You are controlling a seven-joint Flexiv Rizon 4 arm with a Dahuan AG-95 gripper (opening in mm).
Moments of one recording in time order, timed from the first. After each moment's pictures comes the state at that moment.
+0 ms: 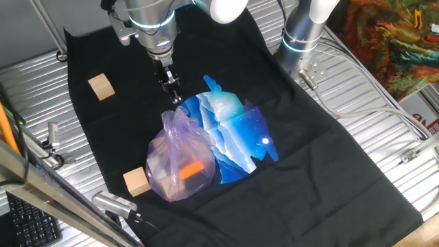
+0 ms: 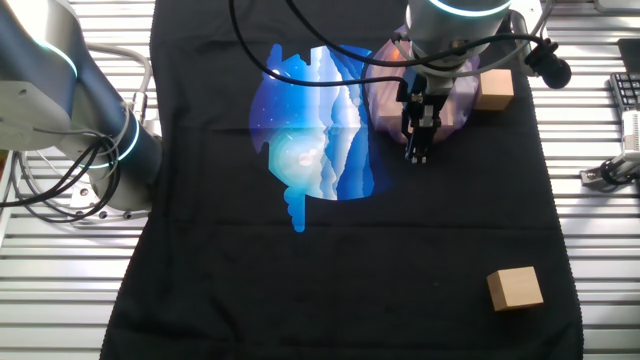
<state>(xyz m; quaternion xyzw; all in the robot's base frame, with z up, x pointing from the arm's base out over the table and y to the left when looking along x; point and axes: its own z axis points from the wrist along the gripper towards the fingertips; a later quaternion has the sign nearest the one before) 0.500 0.000 0.170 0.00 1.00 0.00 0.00</state>
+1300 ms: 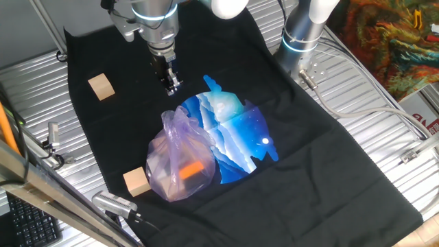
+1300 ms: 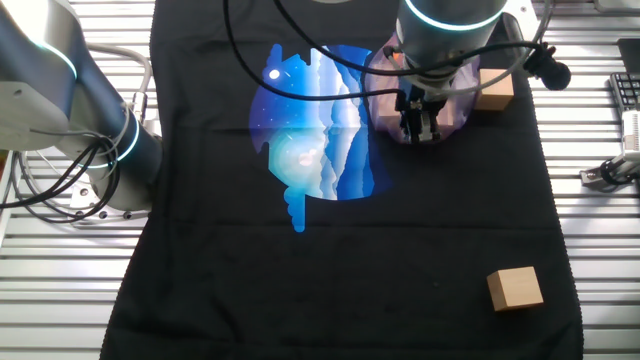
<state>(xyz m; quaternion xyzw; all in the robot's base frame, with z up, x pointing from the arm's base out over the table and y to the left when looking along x) 0.500 0.000 0.172 -0.06 1.00 0.02 0.02</state>
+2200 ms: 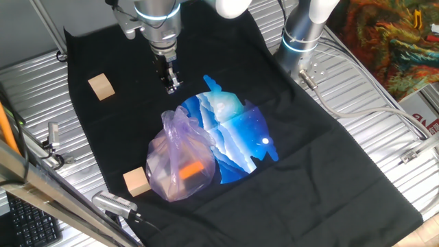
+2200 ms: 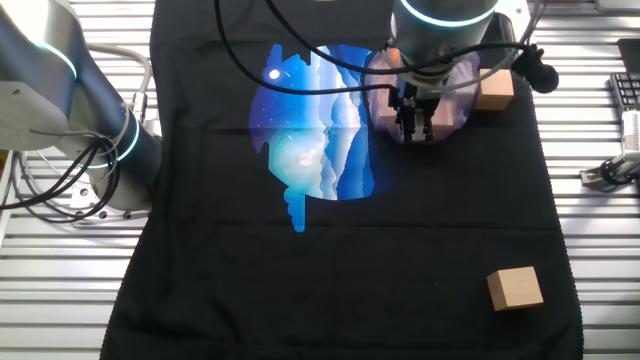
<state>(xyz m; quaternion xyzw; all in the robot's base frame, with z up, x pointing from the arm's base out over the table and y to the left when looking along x) 0.511 -0.010 0.173 -0.02 1.00 0.01 0.03</state>
